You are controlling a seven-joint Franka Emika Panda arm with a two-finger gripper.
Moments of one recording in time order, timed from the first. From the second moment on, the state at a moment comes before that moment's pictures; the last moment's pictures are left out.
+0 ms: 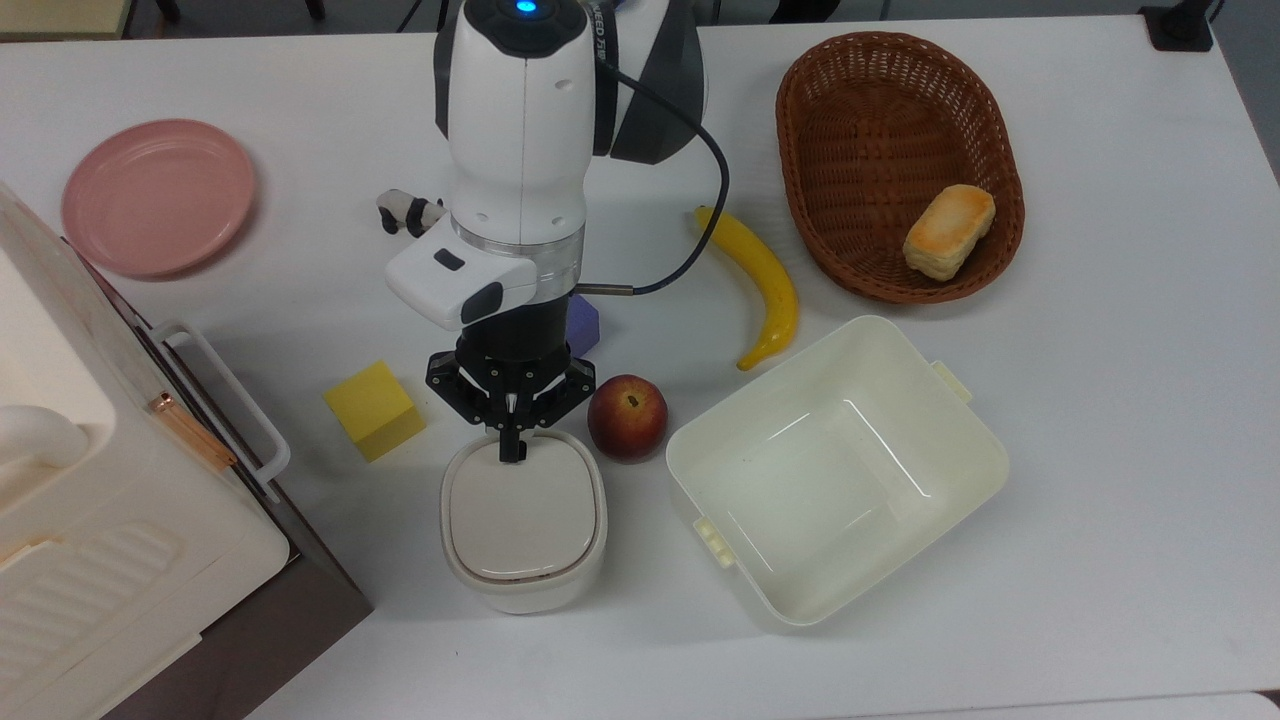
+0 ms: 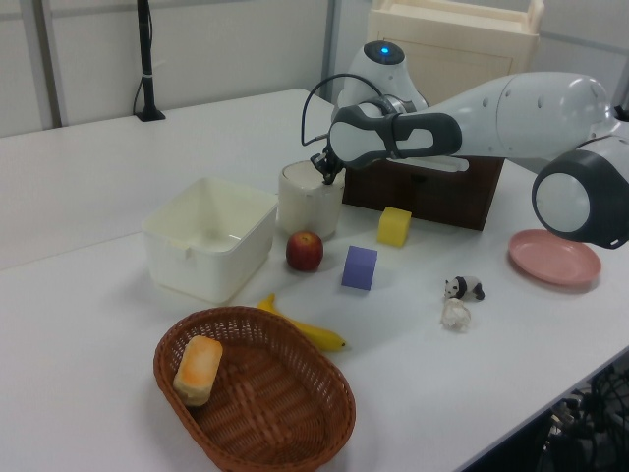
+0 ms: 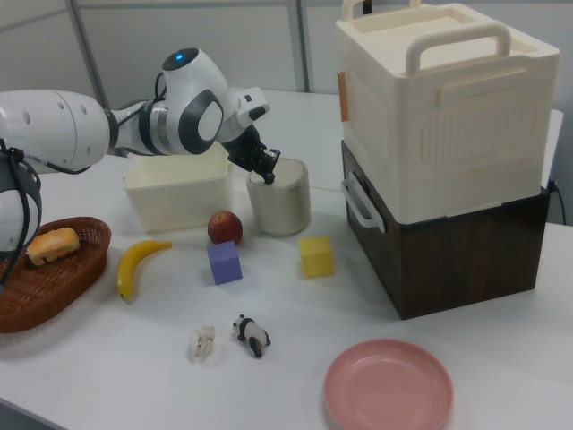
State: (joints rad) arm 0.11 0.55 -0.11 -1.42 -0.10 2.42 0.05
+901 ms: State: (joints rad) arm 0.03 0.34 -0.05 -1.45 -0.01 2.42 0.14
